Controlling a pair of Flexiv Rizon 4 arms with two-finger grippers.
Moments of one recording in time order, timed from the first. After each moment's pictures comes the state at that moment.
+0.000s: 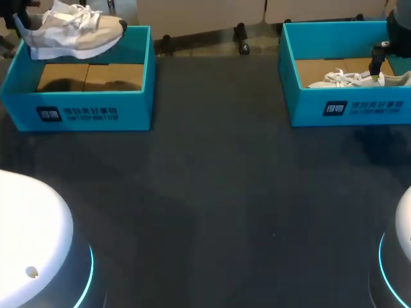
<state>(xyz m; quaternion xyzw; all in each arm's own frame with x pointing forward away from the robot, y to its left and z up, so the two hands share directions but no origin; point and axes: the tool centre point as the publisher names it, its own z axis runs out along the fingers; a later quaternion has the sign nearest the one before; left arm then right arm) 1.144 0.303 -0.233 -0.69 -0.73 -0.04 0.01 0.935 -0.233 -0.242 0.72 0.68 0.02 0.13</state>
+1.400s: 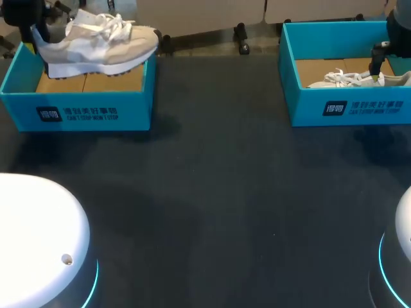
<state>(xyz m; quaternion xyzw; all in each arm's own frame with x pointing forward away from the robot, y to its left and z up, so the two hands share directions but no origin) 0.993 0.207 -0.182 -0.67 -0.74 -0.01 0.05 0.935 -0.233 -0.242 0.72 0.68 0.02 0.13</state>
